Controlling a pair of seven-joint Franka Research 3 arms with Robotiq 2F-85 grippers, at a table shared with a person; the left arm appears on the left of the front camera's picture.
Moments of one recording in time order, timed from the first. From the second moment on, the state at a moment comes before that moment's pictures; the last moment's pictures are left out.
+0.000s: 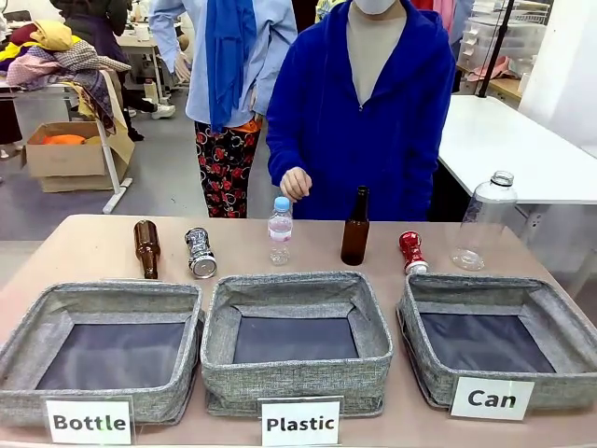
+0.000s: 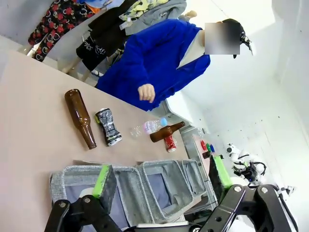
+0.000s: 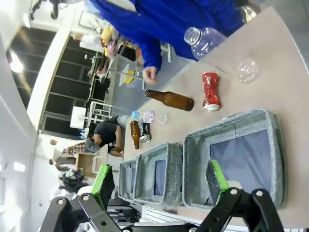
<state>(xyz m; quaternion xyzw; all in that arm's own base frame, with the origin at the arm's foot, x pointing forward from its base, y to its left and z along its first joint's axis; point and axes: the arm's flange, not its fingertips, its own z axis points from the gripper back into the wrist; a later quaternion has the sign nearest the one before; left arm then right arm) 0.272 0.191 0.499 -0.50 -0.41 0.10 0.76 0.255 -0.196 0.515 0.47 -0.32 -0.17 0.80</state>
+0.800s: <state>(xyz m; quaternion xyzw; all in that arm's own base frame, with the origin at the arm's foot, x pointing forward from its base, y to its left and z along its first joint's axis) 0.272 0.192 0.499 -0.50 -0.41 0.10 0.76 0.376 0.048 0.548 0.05 -0.30 0.05 0.95</state>
